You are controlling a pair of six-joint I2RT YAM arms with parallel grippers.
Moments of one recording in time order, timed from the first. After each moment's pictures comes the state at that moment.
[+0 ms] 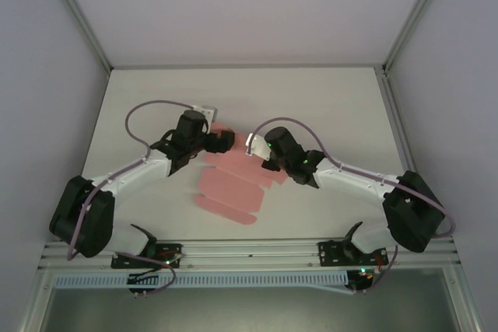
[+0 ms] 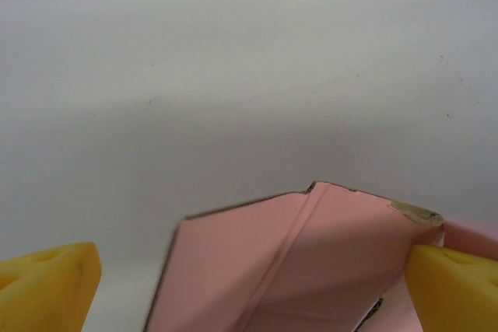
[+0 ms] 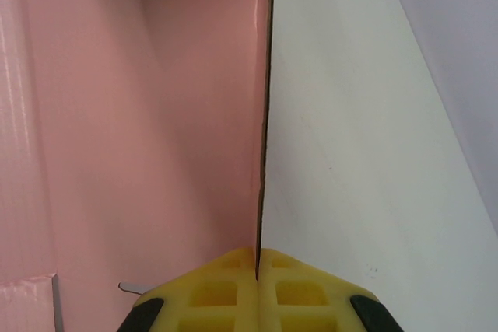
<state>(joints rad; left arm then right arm) -0.58 1.38 0.82 -0.09 -0.06 -0.28 0.84 1.39 0.82 -0.13 0.23 -0.59</state>
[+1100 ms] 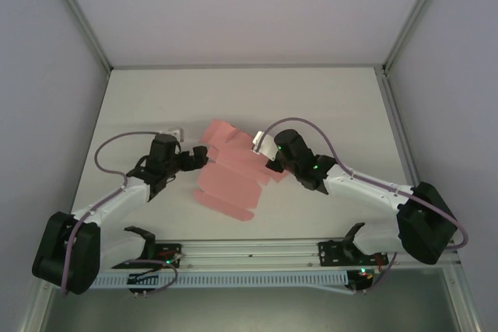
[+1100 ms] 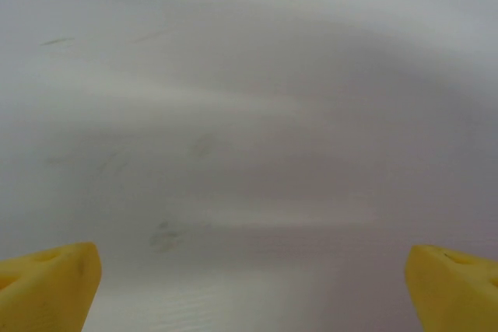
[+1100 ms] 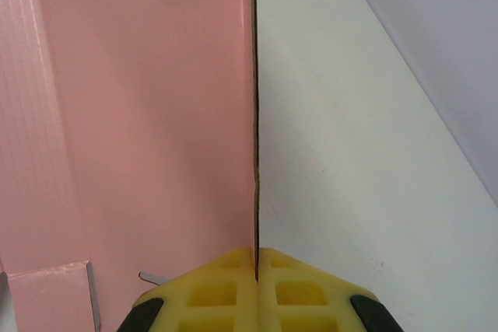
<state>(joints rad) -0.40 1.14 0.48 -0.03 0.02 -0.45 0.81 1.29 0.75 -0.08 0.20 -0.49</state>
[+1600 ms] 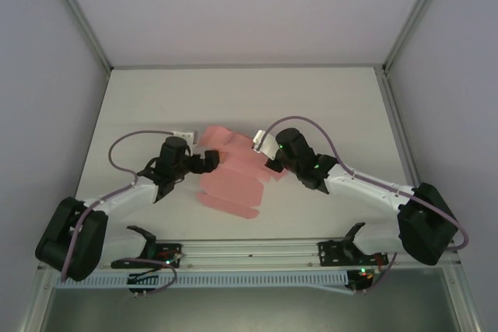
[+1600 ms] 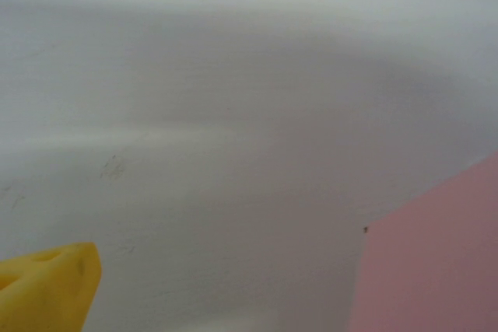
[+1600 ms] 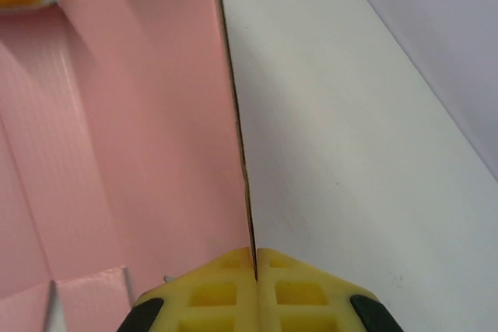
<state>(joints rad) -0.51 1.24 0.46 0.12 0.00 -0.39 0.81 1.29 0.75 -0.07 0.13 -0.46</state>
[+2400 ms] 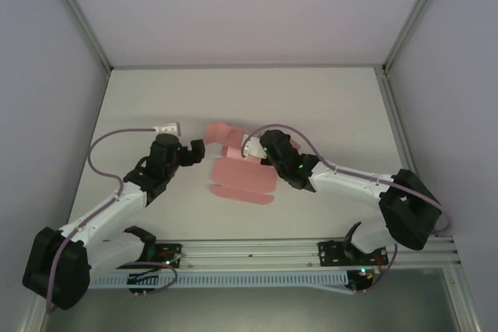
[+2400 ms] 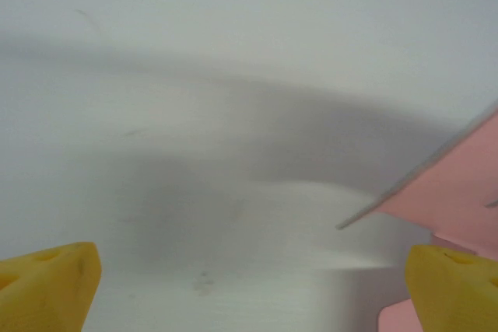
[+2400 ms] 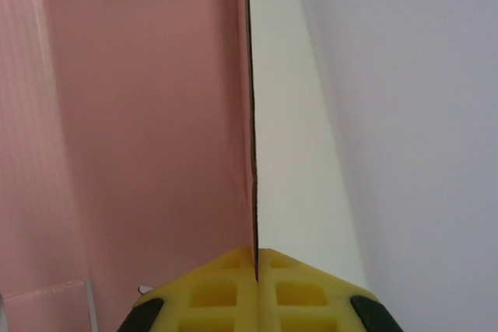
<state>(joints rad) -0.47 1.02 0.54 -0.11 -0.29 -0.44 0.91 1.44 0.80 0.08 0.51 -0.88</state>
